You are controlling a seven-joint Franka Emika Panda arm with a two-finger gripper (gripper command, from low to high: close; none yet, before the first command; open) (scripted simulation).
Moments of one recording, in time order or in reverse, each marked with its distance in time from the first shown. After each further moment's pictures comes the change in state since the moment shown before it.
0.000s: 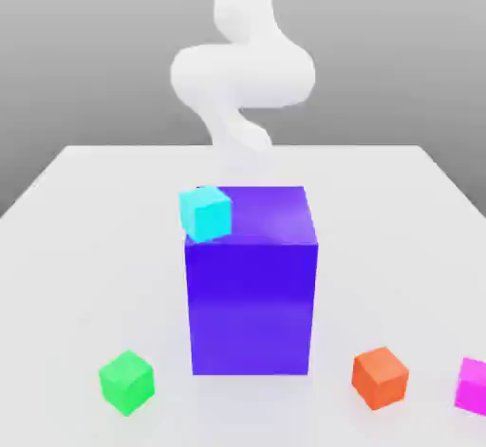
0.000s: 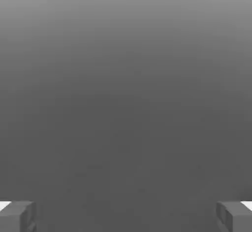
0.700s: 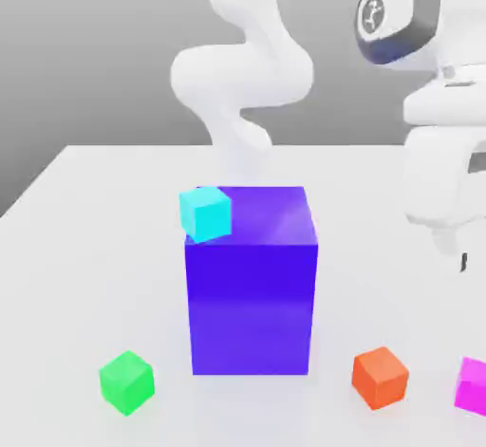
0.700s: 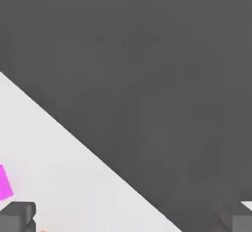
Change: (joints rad) arm 0.206 0.767 0.211 -0.006 -0.171 0.227 -0.215
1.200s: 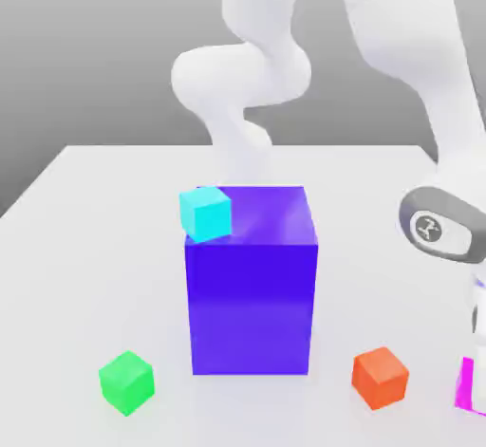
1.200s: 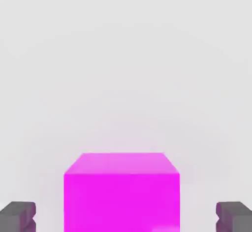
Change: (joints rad) arm 0.136 0.459 -0.003 0.034 -0.126 0.209 -0.045
